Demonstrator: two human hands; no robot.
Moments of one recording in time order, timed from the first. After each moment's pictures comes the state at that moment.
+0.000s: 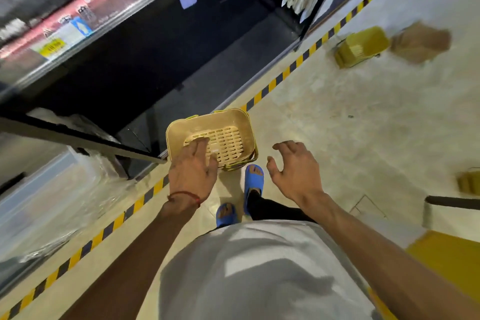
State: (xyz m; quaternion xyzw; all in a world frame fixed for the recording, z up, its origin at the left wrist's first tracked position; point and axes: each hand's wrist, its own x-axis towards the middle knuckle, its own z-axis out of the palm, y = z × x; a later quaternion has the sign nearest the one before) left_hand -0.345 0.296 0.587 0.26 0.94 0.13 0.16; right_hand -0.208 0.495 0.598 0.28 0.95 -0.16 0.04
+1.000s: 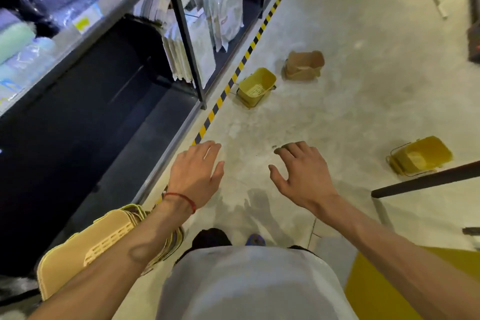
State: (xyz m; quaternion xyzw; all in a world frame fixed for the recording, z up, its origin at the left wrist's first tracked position) left_hand -0.235 0.701 0.671 0.55 0.83 0.05 0.04; right_hand -0.016 0.837 0.673 0.36 0.93 -0.05 -0.07
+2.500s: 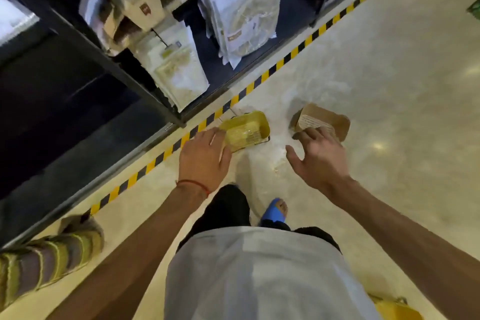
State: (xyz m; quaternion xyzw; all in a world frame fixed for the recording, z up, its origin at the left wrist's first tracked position) left_hand -0.310 1.393 0.627 0.35 0.93 0.06 0.04; right_hand -0.172 1.624 0.629 0.21 0.97 -0.10 0.00
